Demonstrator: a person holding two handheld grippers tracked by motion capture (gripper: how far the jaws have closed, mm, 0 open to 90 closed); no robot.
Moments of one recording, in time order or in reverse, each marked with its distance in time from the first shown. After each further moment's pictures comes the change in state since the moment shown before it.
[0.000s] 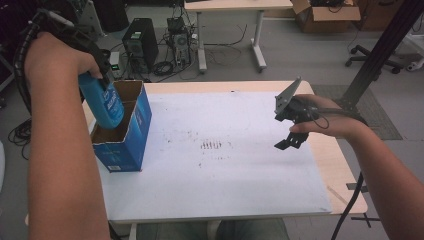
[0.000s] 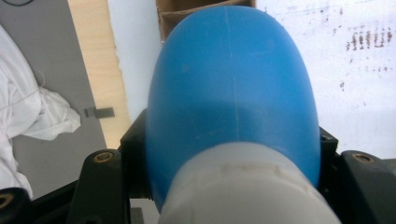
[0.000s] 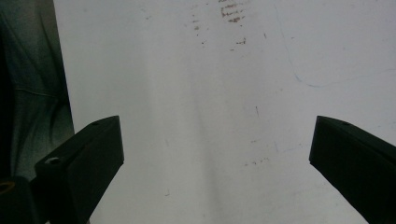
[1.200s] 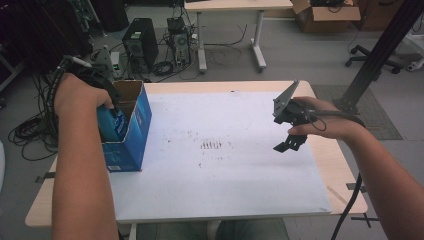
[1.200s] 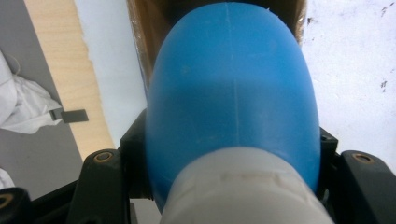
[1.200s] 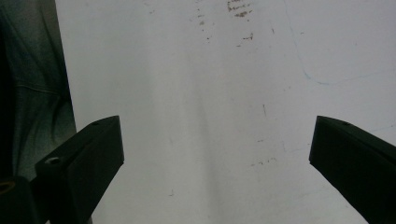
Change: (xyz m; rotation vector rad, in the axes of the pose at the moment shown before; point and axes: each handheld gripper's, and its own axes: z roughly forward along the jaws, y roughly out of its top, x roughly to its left) left arm 0.004 0.003 0.096 0.071 -0.027 -0.006; right arm 0.003 0.000 0.008 0.017 0.014 0.000
